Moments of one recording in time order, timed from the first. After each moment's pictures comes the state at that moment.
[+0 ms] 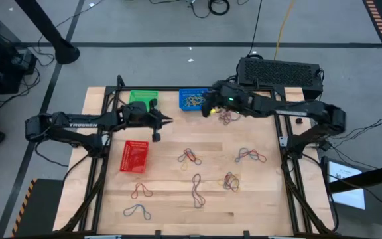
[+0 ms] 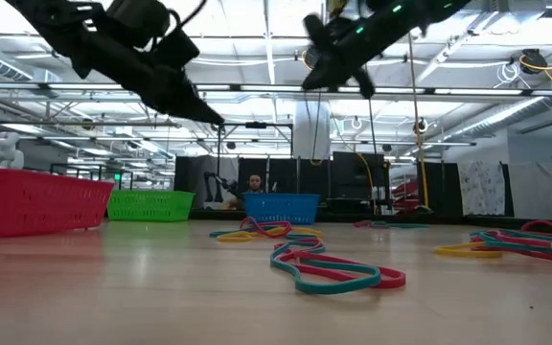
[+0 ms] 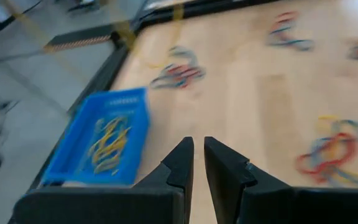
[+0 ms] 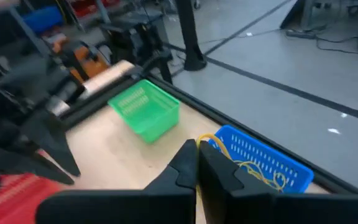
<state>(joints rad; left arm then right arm) 0.33 1.16 0.56 0.17 0.07 0.32 -0.31 1.50 1.13 -0.04 0.29 0.39</state>
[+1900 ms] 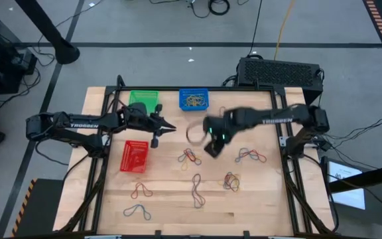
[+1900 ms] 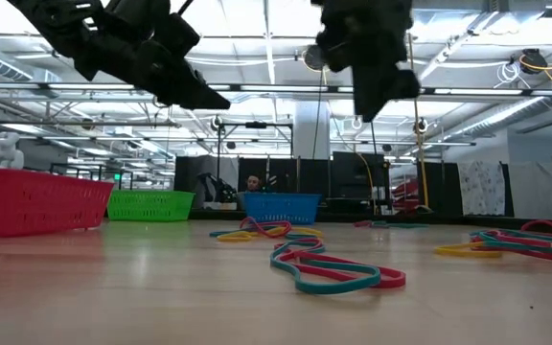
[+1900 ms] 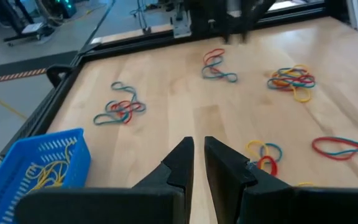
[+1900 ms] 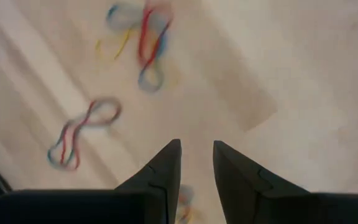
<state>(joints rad) 0.28 1.17 0.56 0.24 0.29 0.30 -0.01 1.69 1.45 -1.04 -0.09 0.70</state>
